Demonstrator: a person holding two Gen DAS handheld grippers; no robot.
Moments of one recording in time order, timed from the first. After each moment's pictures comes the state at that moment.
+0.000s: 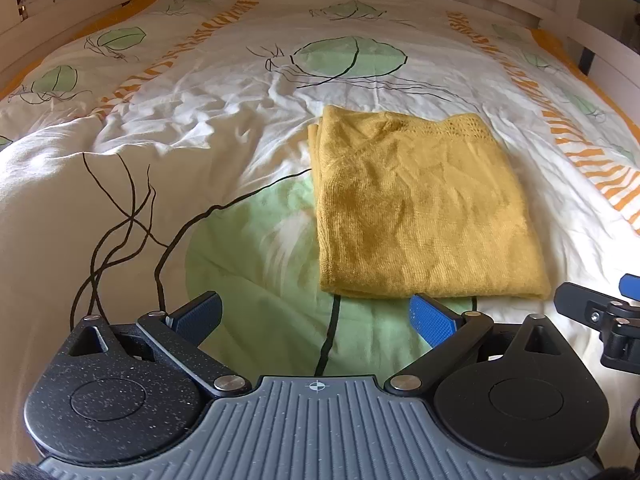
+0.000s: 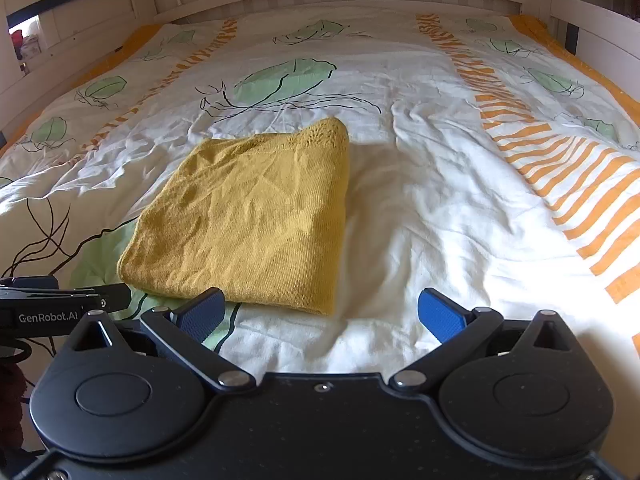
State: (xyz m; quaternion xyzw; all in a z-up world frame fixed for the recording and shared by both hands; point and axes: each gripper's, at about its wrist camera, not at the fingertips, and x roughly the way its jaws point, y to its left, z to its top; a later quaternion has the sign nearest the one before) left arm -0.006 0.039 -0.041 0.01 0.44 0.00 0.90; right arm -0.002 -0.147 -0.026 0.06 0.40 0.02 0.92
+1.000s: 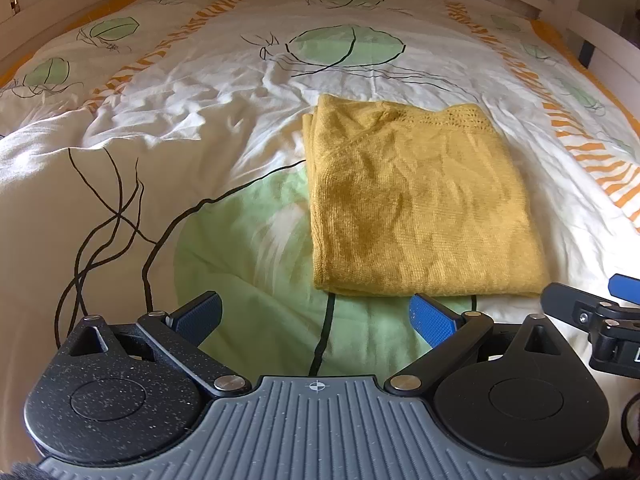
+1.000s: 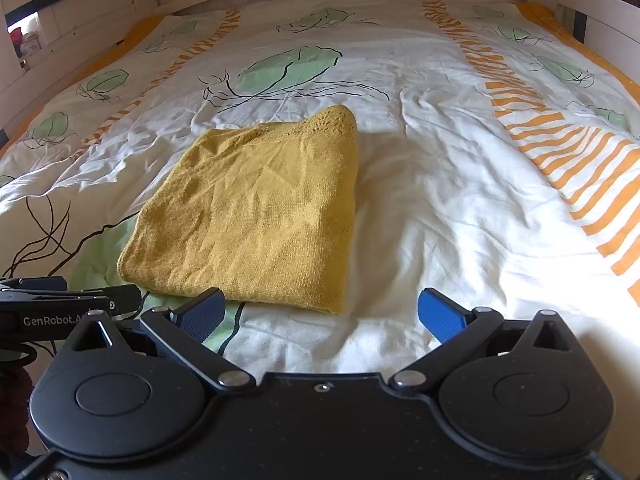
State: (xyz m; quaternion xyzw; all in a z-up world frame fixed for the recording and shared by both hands) left arm 0.003 0.038 -0.046 0.00 0.46 0.00 0.89; right arm 0.008 -0.144 -0.032 0.07 0.41 0.03 0.91
